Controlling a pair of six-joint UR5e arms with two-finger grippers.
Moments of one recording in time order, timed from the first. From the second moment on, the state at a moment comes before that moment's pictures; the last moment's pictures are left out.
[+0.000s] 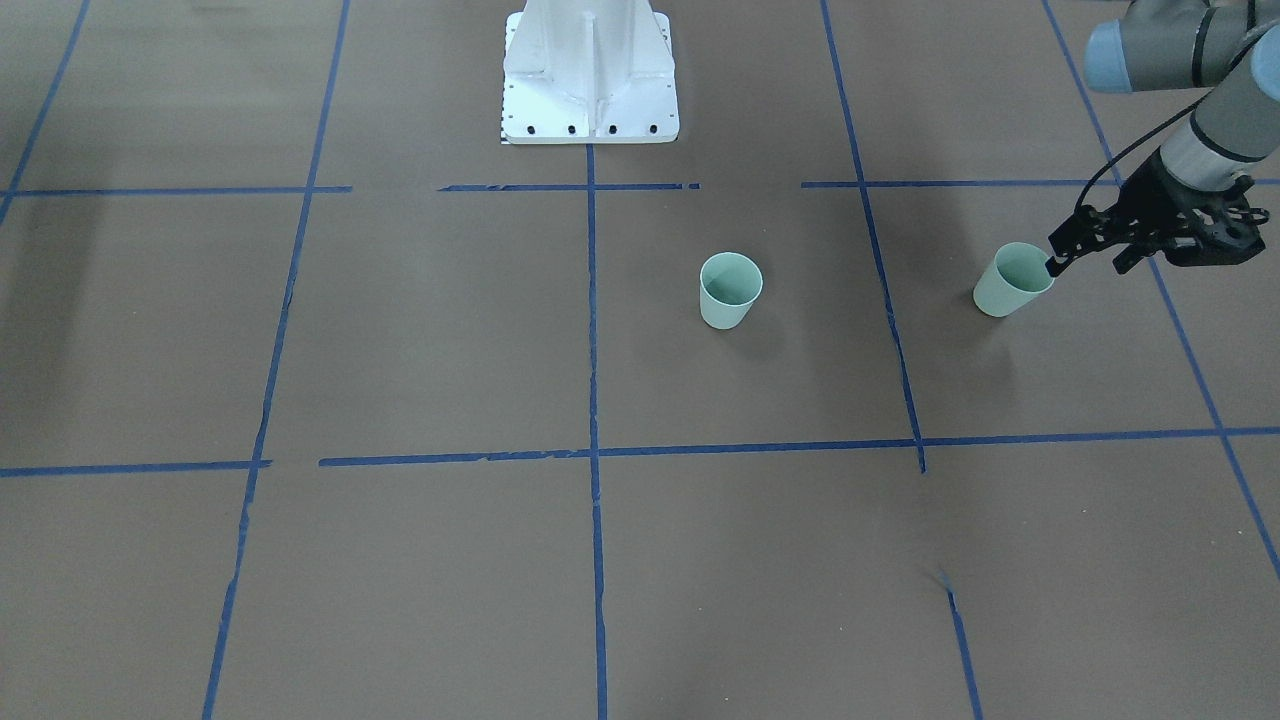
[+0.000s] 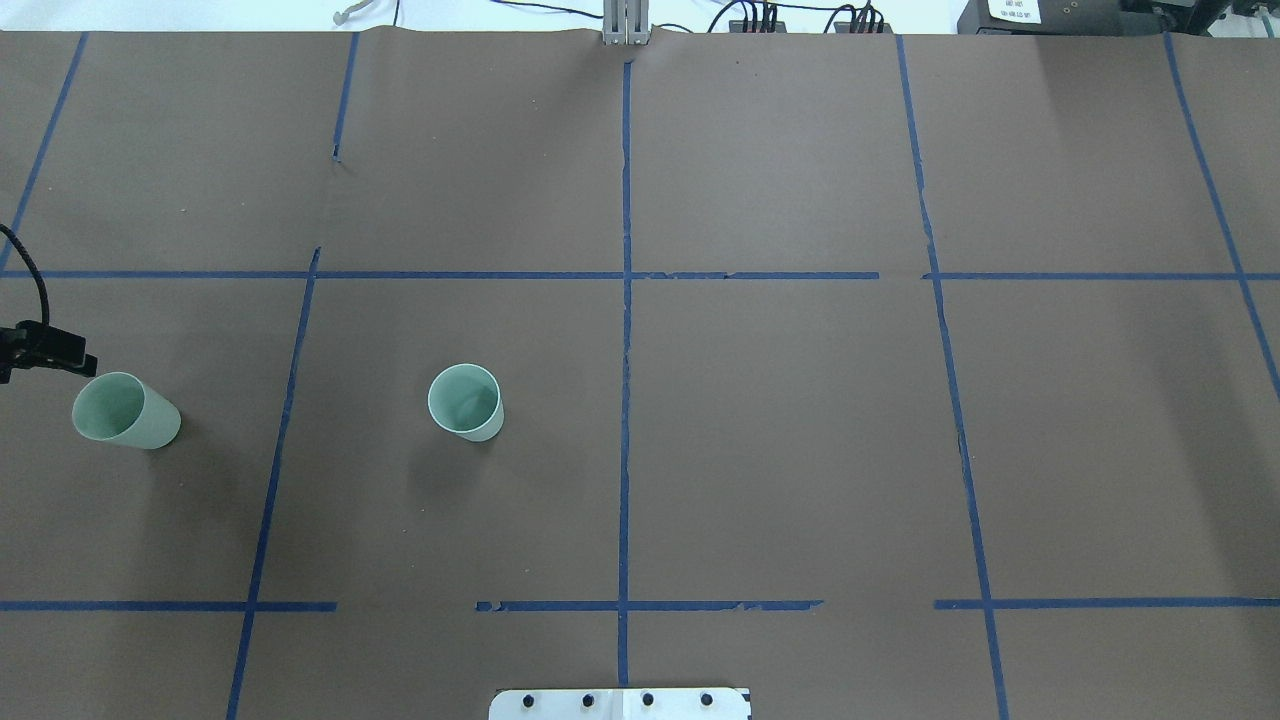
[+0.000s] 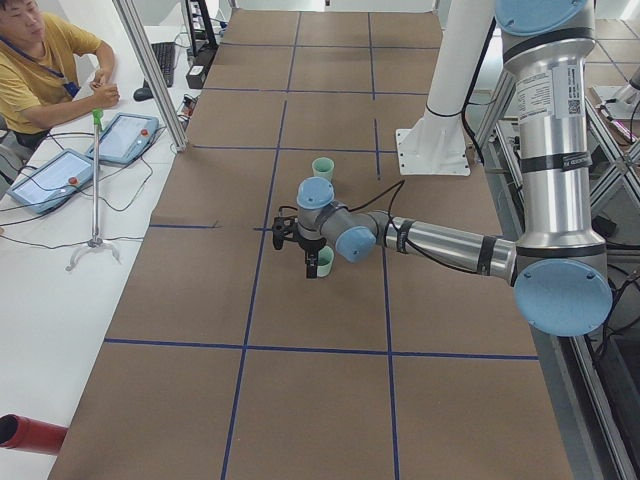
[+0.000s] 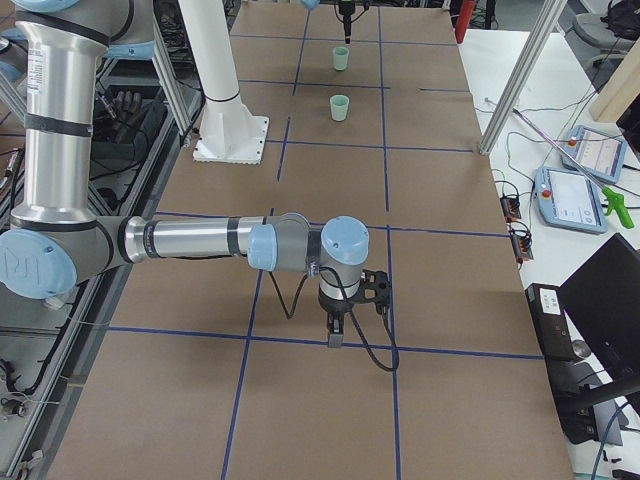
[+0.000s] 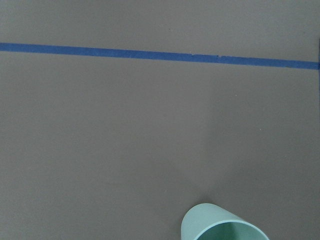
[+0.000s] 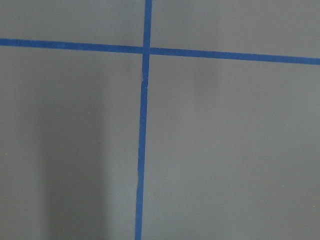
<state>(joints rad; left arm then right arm) -1.00 -1.42 -1.85 -2.06 -2.19 -0.87 1.56 -1.71 1.79 -1.68 2.26 -0.04</state>
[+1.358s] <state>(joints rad) -0.93 -1.43 -1.85 -2.05 -2.19 -0.92 1.56 -1.71 1.79 -1.68 2.26 -0.04</state>
